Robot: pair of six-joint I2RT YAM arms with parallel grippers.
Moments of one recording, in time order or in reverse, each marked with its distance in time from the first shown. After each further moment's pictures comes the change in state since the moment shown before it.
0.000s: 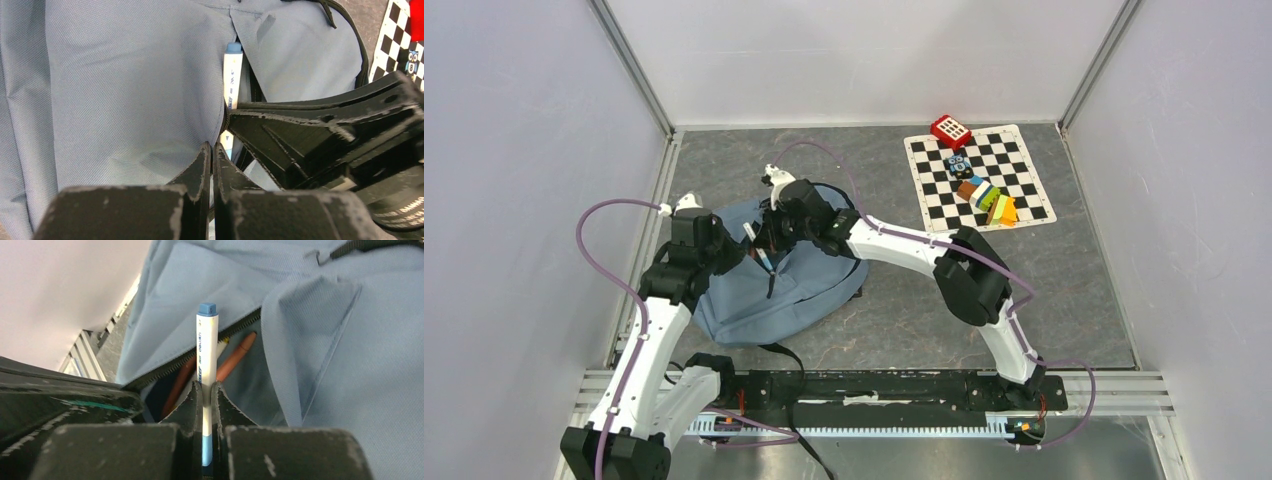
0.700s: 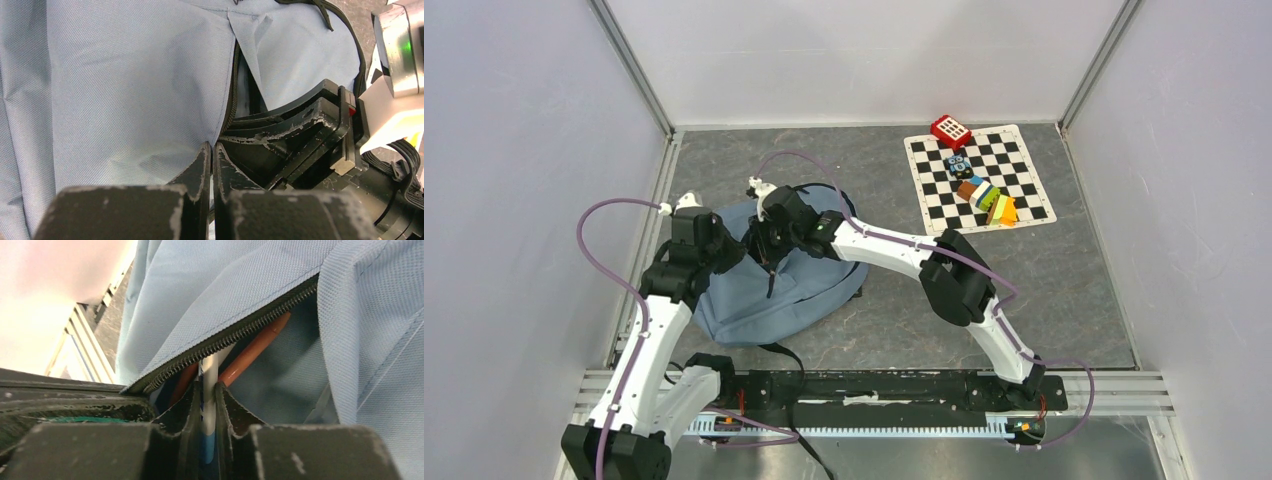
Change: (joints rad) left arm 0.004 0.013 0.000 0.014 0.003 -0.007; right arm 0.042 0.097 0.139 -0.164 -0.043 0.021
